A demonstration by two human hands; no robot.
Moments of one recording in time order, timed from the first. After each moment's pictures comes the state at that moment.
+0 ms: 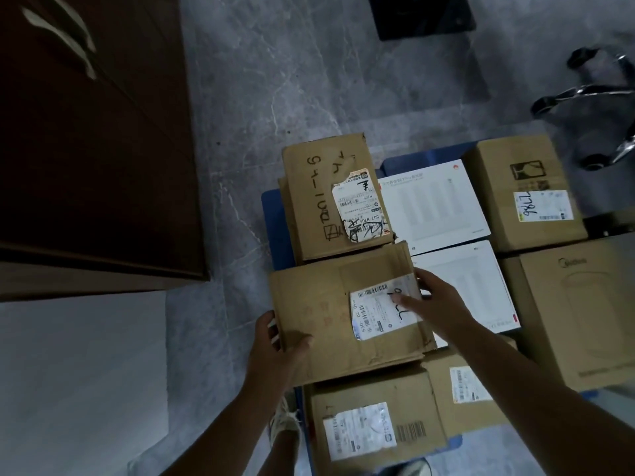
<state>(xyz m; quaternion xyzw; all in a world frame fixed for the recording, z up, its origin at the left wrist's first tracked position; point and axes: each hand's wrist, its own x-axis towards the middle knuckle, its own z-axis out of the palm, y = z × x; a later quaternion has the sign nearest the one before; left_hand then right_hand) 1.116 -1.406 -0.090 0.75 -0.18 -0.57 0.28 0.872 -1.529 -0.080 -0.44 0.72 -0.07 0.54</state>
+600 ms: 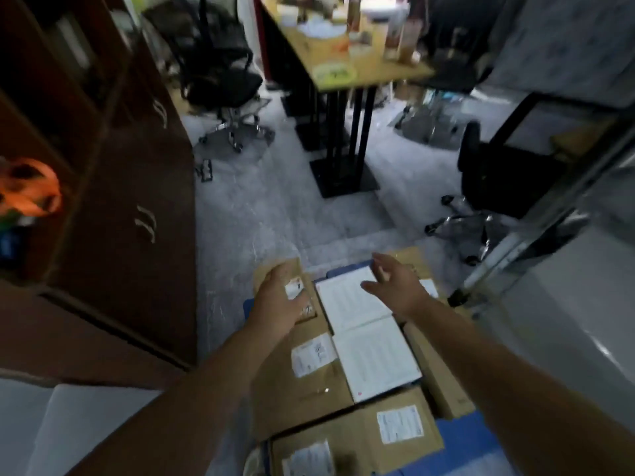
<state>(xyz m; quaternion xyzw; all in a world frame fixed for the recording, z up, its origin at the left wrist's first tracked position) 1.012 -1.474 0.236 0.70 -0.55 -0.36 0.27 0.795 -1.514 0.254 -0.60 0.66 -0.19 0.41</state>
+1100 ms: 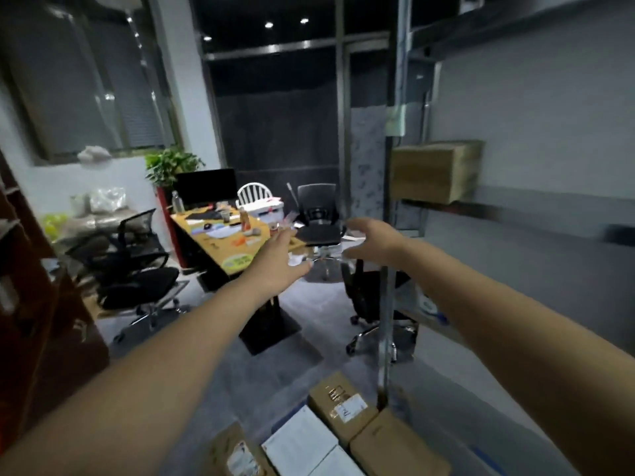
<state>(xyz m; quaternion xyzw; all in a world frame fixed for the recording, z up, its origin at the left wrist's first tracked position) 0.880 -1.461 0.632 0.44 -0.84 -0.15 0.28 0.667 -1.408 0.662 -0.68 0.67 -0.28 0.12</state>
